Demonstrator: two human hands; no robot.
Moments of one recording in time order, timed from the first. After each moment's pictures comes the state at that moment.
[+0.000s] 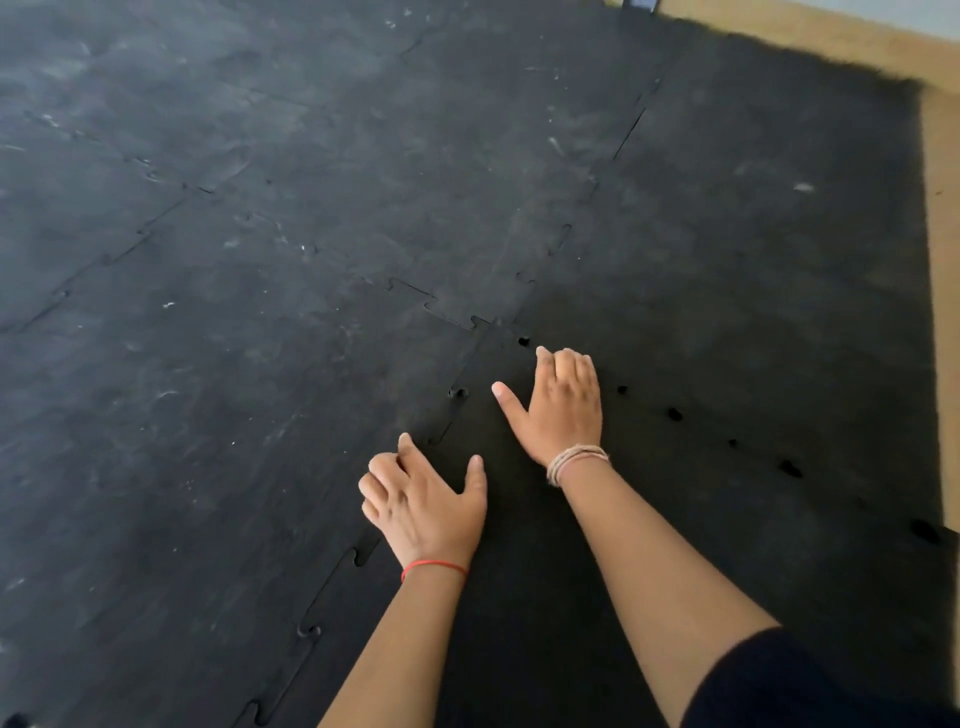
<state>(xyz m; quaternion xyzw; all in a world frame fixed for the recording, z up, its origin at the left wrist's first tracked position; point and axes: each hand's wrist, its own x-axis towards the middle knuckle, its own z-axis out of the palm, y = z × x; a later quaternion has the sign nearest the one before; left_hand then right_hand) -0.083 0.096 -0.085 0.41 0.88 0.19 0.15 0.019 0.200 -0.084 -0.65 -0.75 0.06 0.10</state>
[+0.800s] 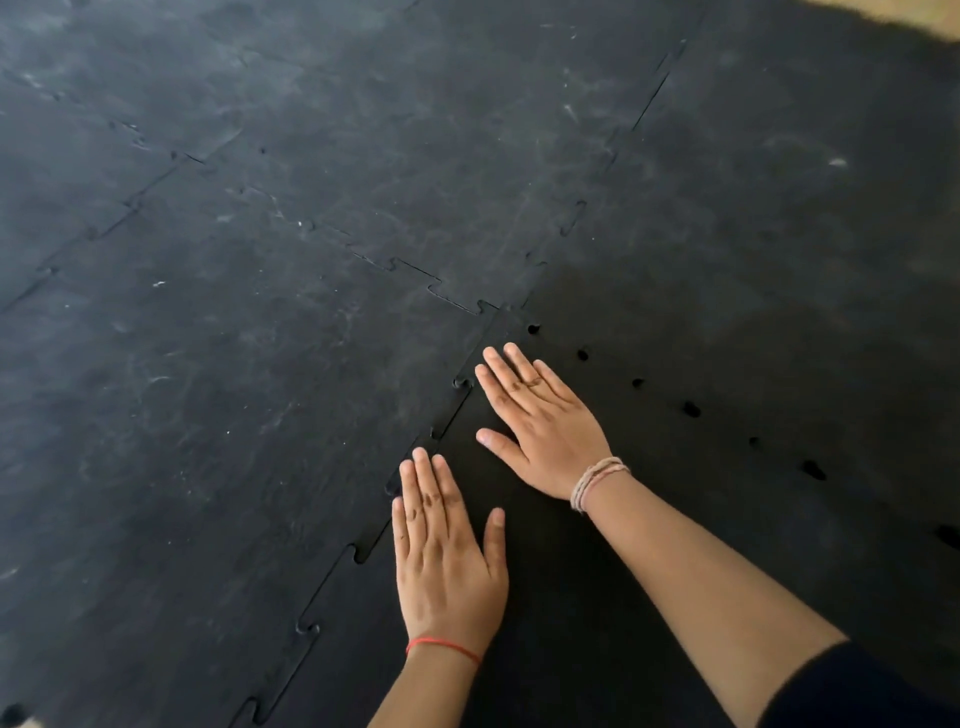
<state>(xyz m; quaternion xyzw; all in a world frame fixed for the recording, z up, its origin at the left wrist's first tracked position) -0.072 0.052 -0.108 0.58 0.80 0.15 0.08 0.030 0.186 -0.099 -0.41 -0.91 0.02 0.04</state>
